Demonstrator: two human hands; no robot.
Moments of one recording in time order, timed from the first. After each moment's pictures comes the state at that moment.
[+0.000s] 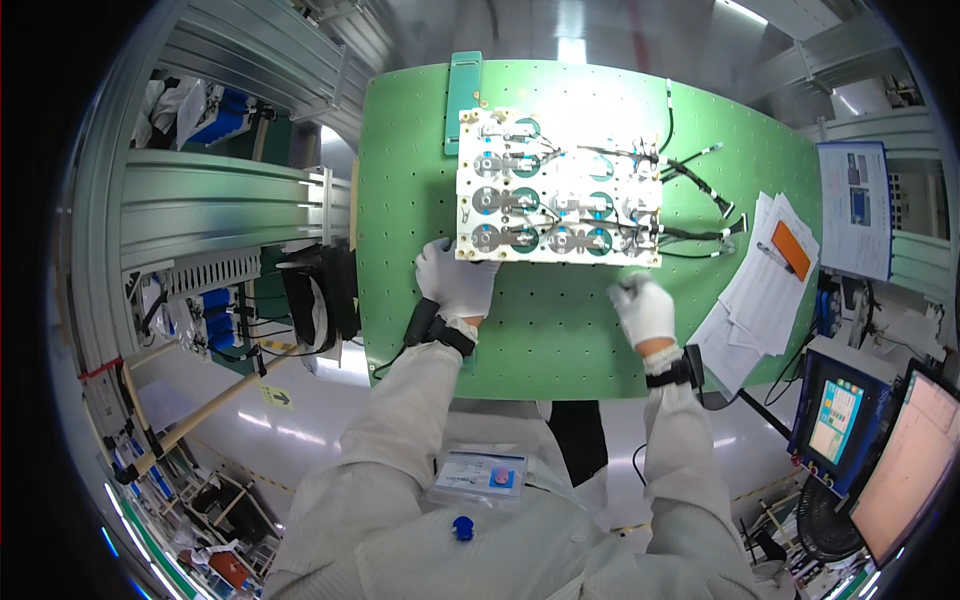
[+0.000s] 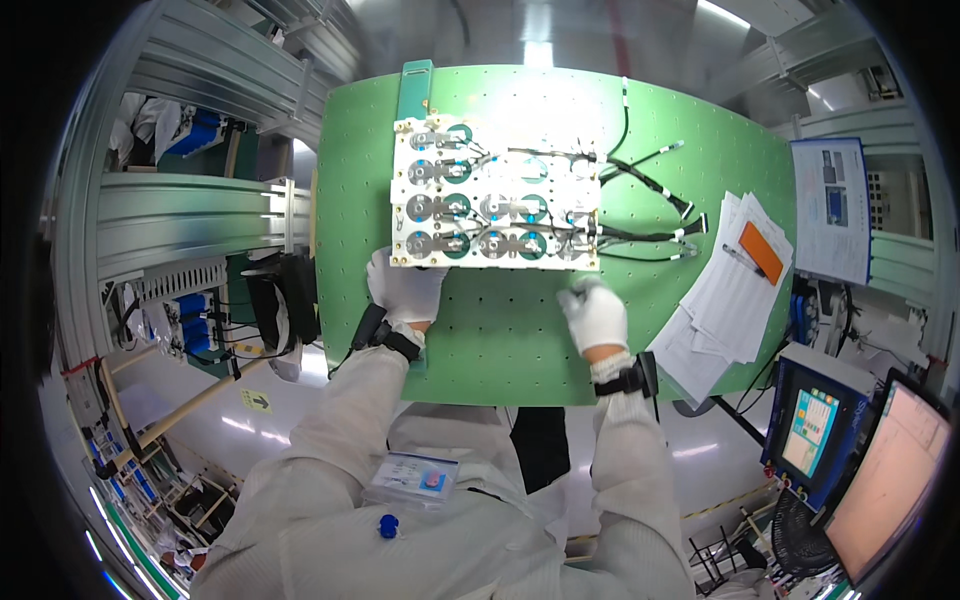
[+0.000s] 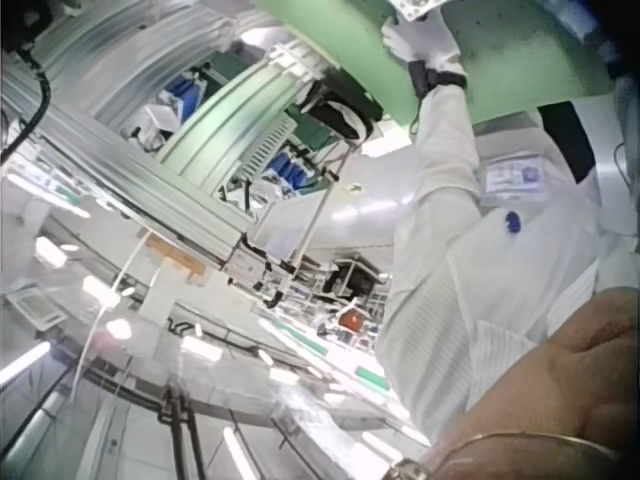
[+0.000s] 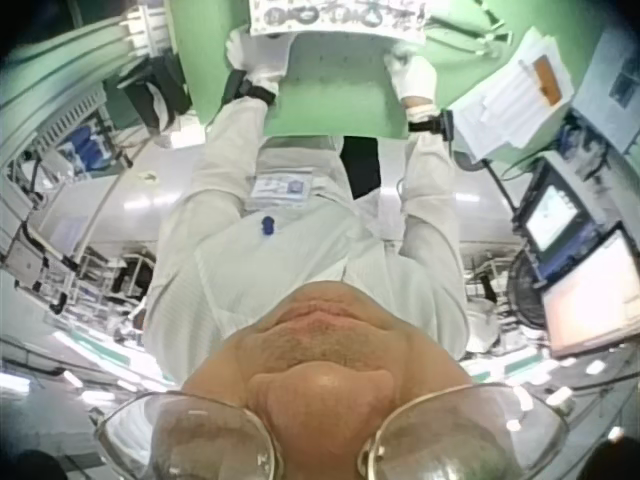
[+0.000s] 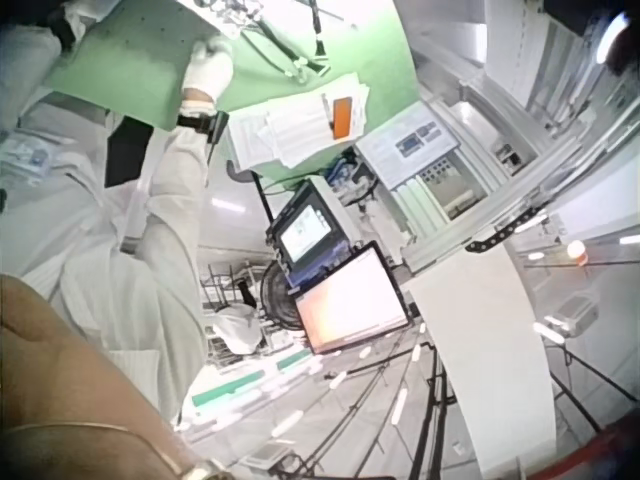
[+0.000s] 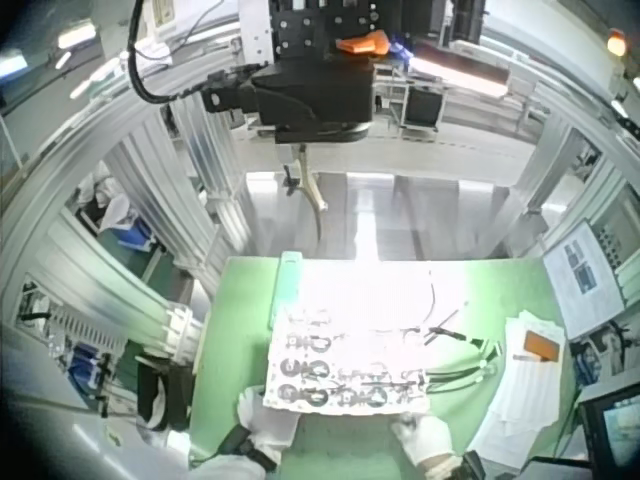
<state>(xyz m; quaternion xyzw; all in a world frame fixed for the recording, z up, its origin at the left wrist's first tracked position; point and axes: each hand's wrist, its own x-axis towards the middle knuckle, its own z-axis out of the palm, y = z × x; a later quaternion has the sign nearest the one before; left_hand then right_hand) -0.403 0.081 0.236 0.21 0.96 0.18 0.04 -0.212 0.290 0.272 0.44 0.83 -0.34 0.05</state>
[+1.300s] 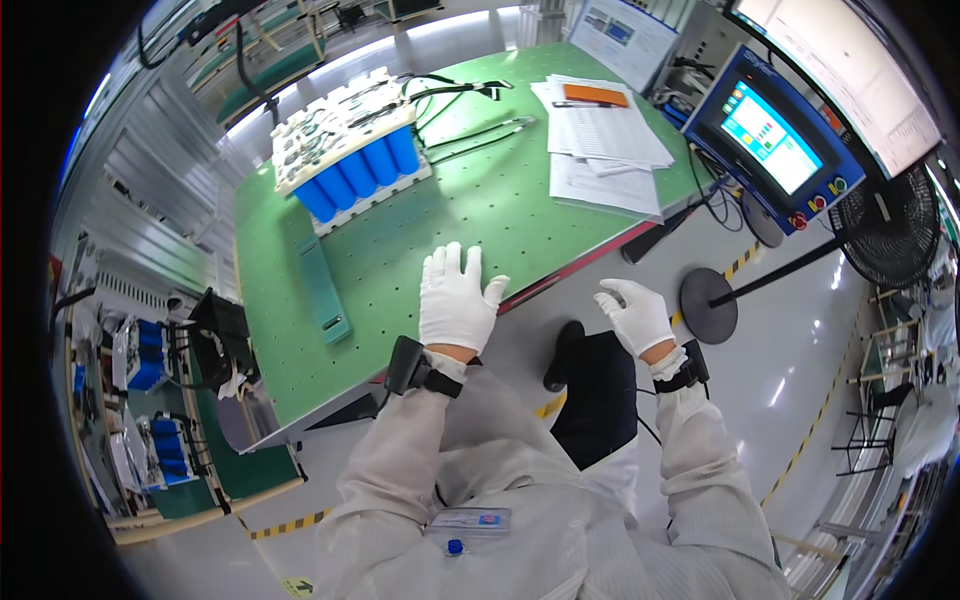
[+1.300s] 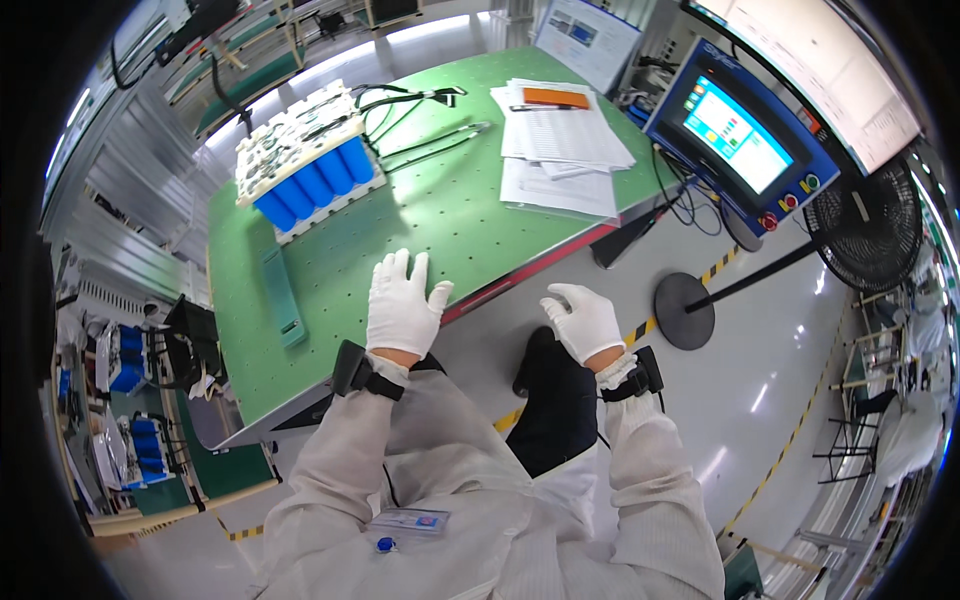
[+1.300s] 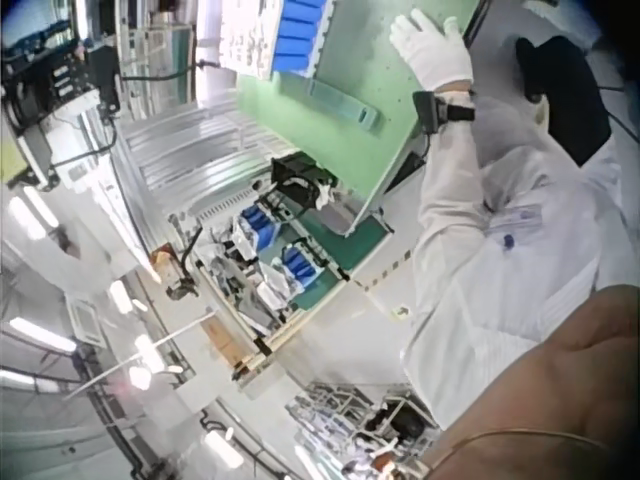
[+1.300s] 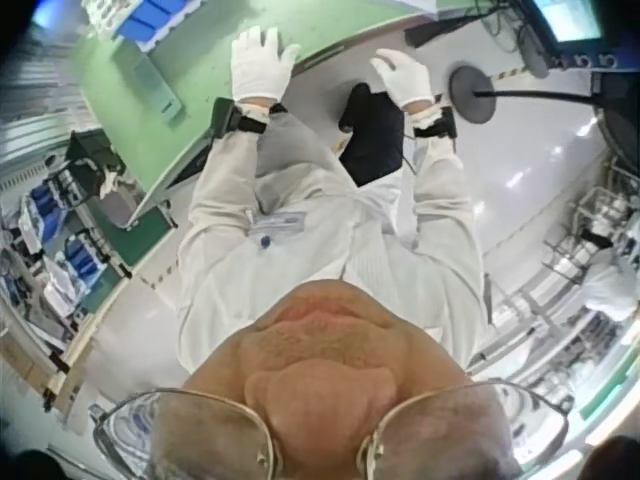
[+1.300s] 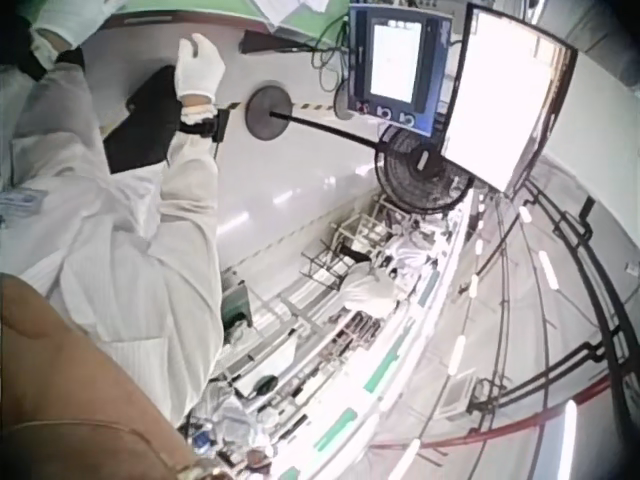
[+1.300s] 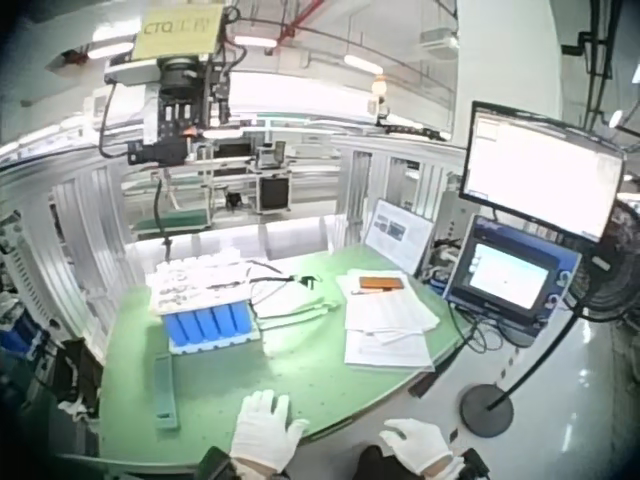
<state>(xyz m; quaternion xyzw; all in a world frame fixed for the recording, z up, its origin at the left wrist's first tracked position) -0.180 0.065 0.219 0.60 0.77 0.20 -0.08 0.088 0.163 0.216 0.45 0.79 -0.31 -0.27</state>
